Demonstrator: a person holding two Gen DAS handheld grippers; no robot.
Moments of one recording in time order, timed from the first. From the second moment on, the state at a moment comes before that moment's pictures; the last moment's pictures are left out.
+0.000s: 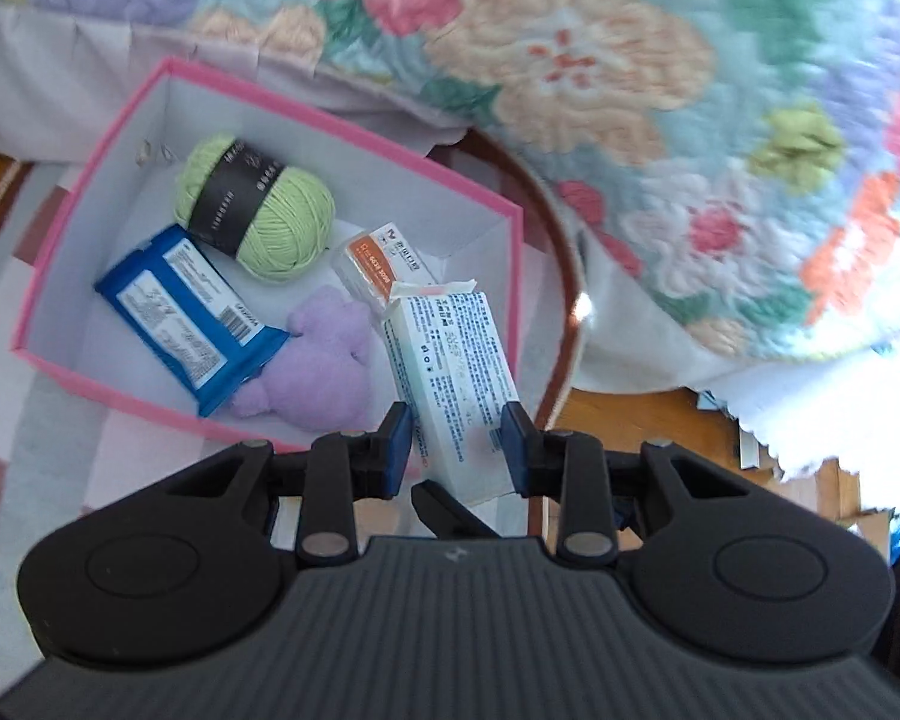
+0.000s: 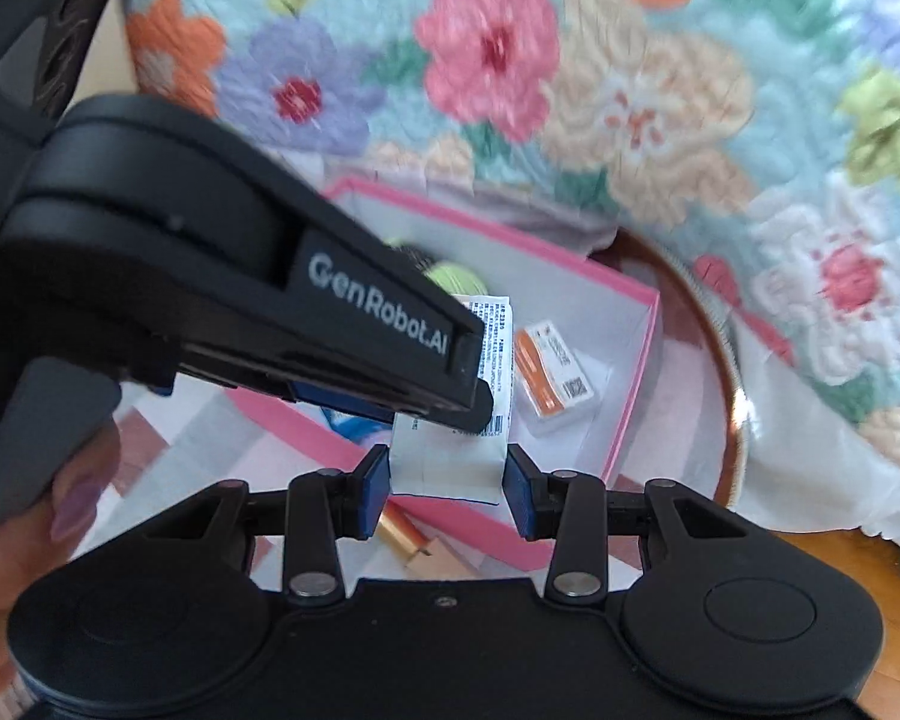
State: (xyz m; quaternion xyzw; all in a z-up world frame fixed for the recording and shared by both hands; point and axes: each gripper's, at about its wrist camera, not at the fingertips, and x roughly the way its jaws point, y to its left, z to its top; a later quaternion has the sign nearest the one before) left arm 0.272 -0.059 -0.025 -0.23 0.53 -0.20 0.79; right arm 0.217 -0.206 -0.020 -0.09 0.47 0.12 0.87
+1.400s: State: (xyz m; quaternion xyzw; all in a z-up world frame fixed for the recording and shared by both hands) left arm 0.297 -0.069 -0.049 -0.17 0.59 -0.22 0.76; right arm 0.218 -0.250 -0.057 -0.05 0.49 0.11 0.86
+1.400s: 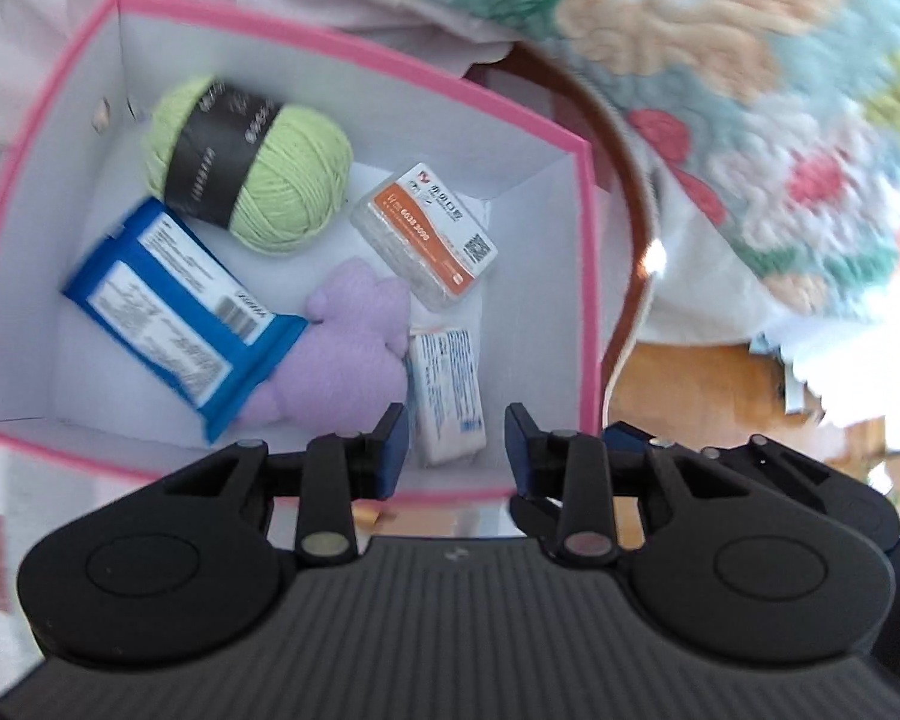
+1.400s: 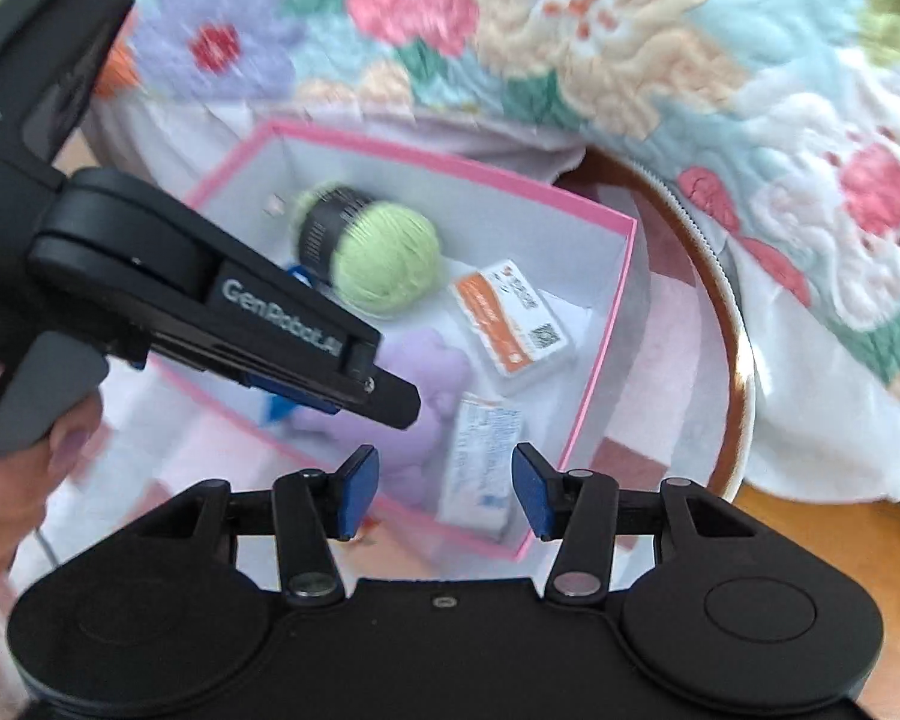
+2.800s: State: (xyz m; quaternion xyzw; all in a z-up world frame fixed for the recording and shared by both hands) left arm 0.157 0.004 -0.053 -0.03 0.51 -0.24 0.82; right arm 0.080 -0.219 -0.084 0.01 0.40 0.18 0.90
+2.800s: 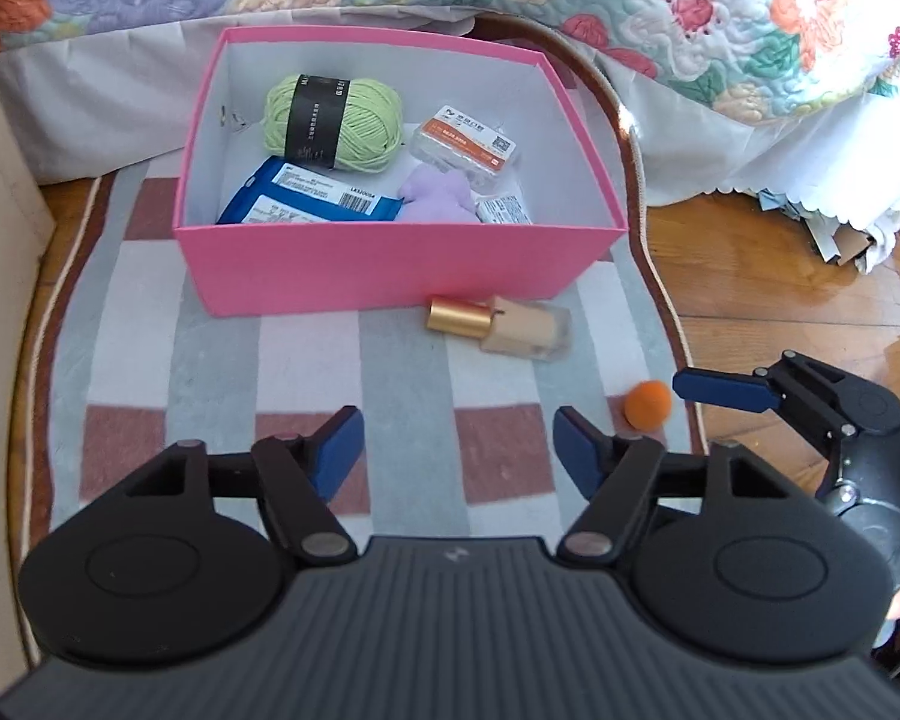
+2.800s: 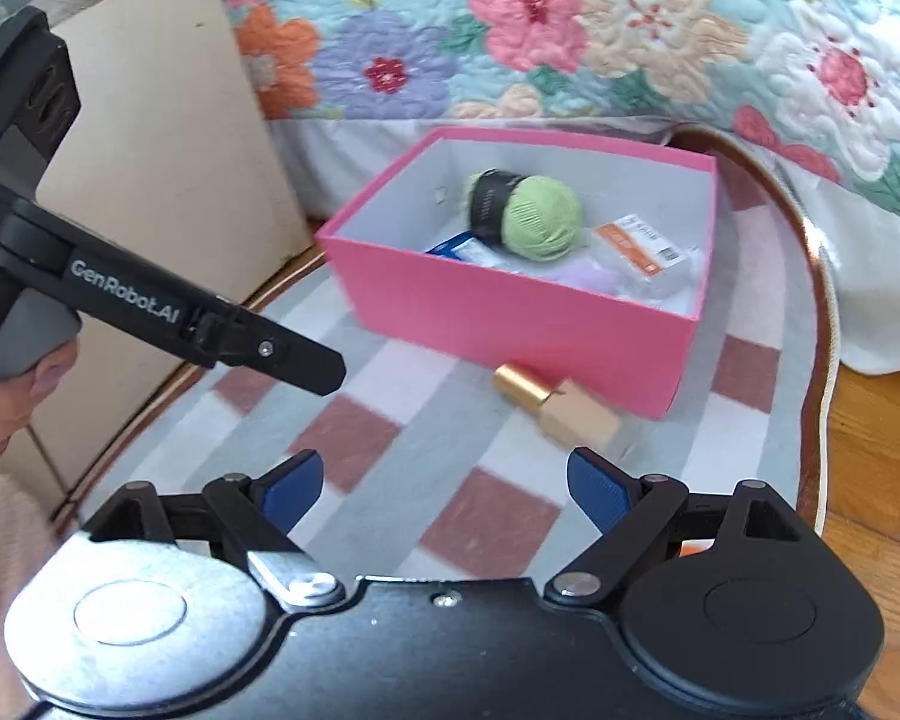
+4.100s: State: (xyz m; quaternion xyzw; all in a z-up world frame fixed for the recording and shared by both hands) left arm 0.224 -0.051 -0.182 -0.08 0.45 -0.30 0.84; right arm 0.153 -0.222 -0.205 0.01 0.41 0.10 0.90
